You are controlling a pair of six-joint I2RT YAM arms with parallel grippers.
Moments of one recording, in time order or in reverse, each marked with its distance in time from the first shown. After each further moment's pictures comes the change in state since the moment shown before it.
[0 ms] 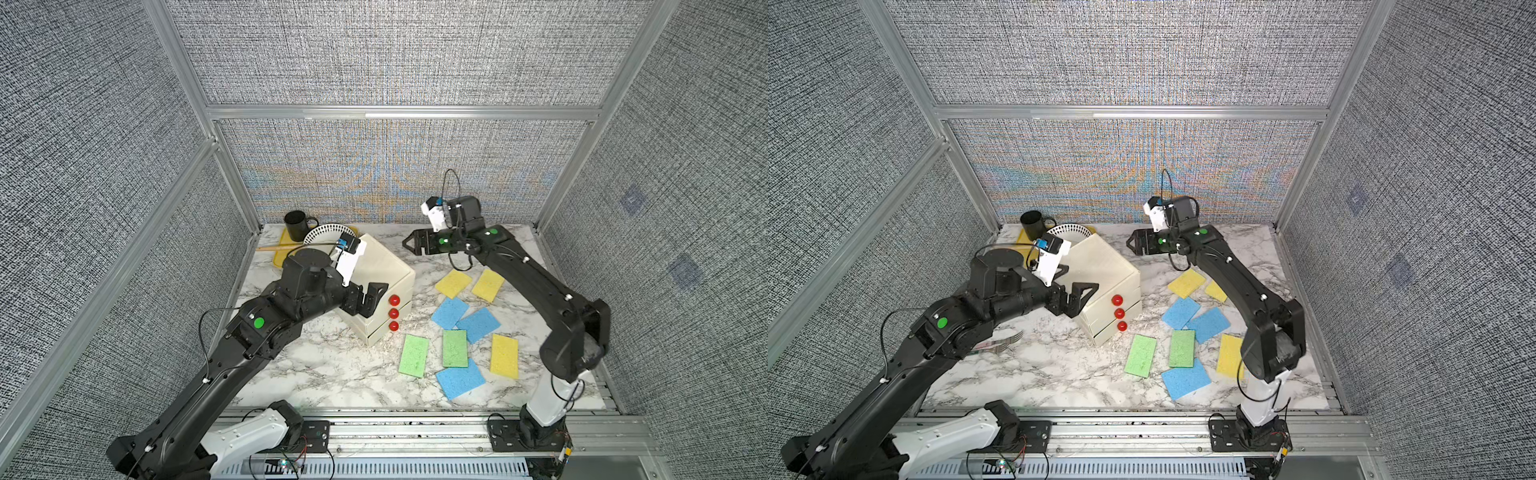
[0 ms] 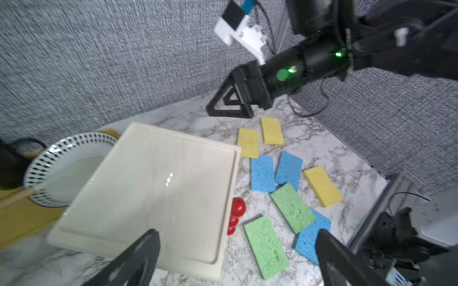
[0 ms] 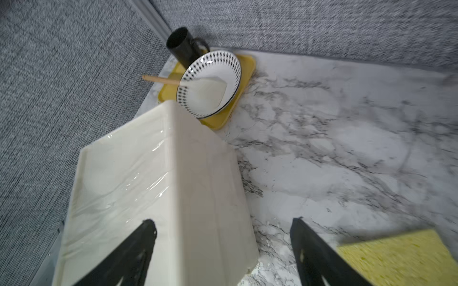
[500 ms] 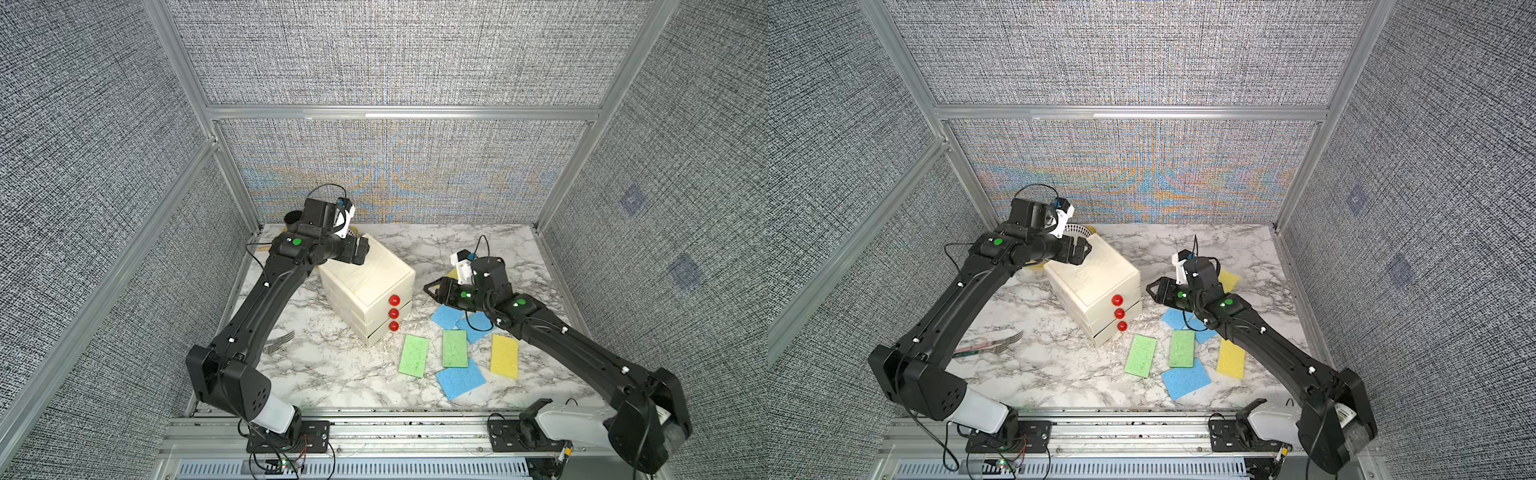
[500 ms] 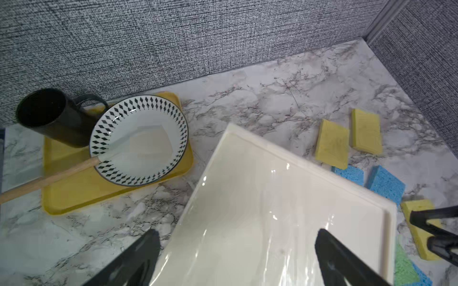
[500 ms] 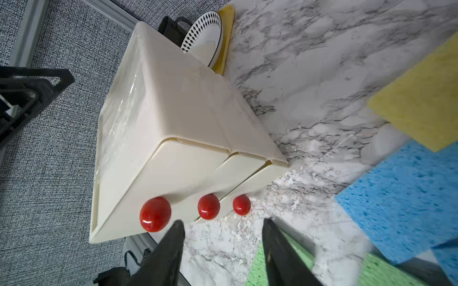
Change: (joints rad) left arm 0.322 0.457 0.240 -0.056 0.083 0.058; right arm 0.078 -0.427 -0.742 0.389 0.002 0.473
